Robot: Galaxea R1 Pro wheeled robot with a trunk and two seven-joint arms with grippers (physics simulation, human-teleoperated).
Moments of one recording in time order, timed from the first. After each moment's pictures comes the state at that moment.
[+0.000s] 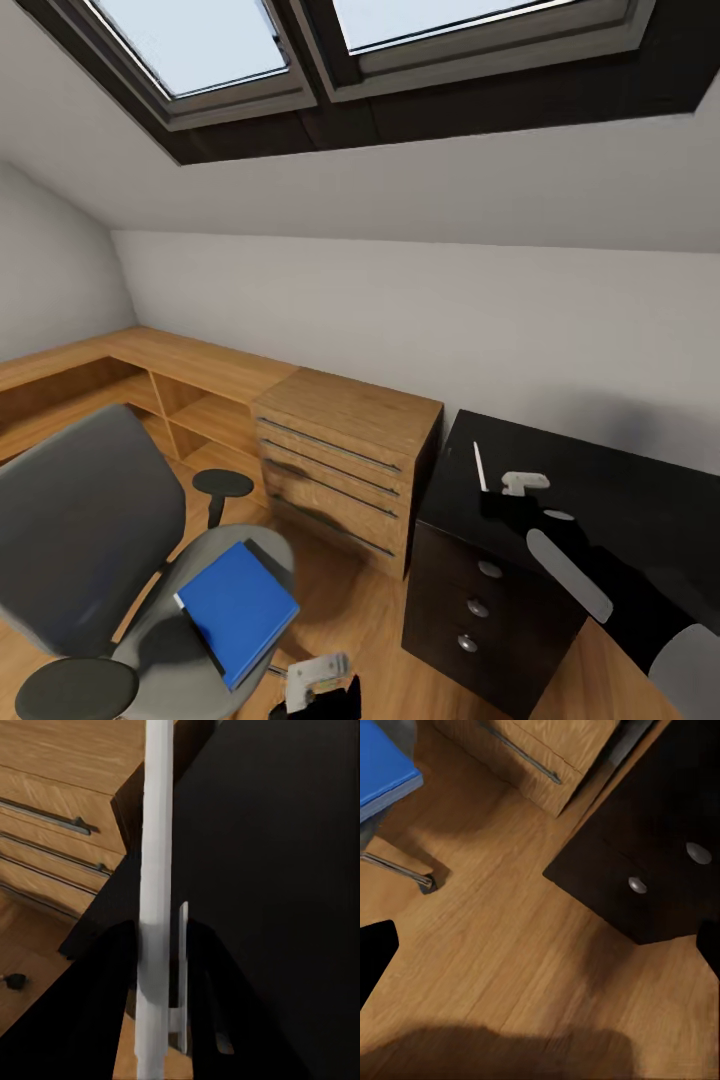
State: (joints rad) left arm 0.09 -0.04 -0.61 -1.52 0.60 0.34 0.65; right arm -0.62 -0.40 0.59 -1.11 -0.86 0.38 -0.33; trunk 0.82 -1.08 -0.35
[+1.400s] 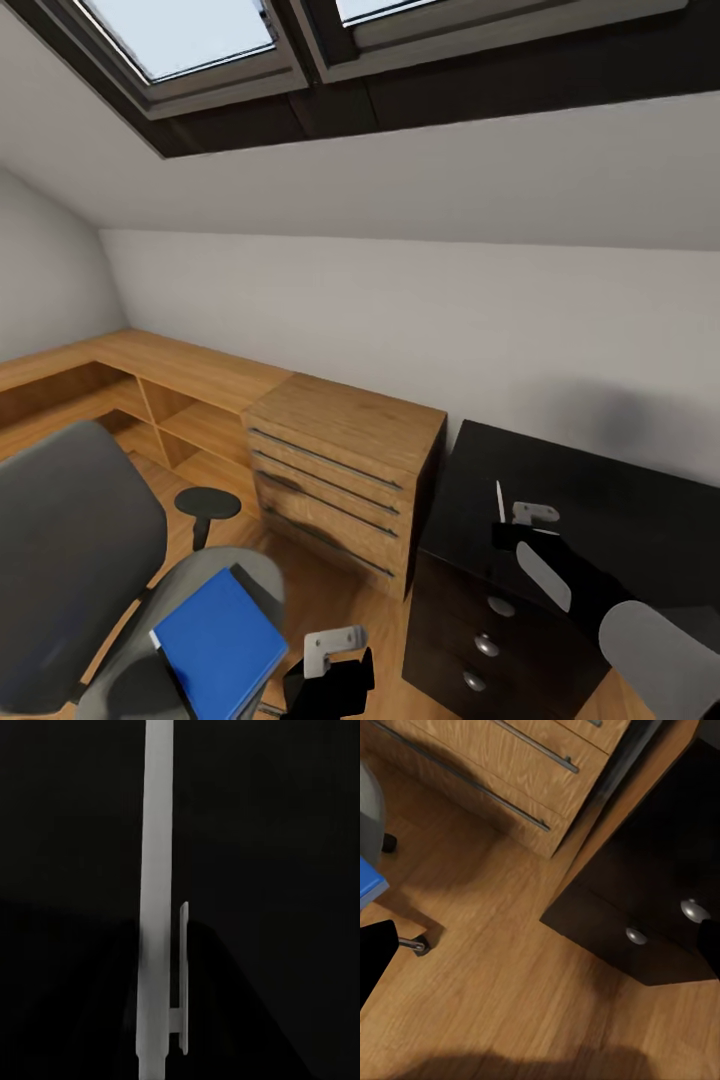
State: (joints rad) left arm 0.02 -0.09 -0.63 -1.52 0.52 0.40 0.67; right arm -0.73 -0.26 0.59 -0.59 -0.80 0.28 -0.32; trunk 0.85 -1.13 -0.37
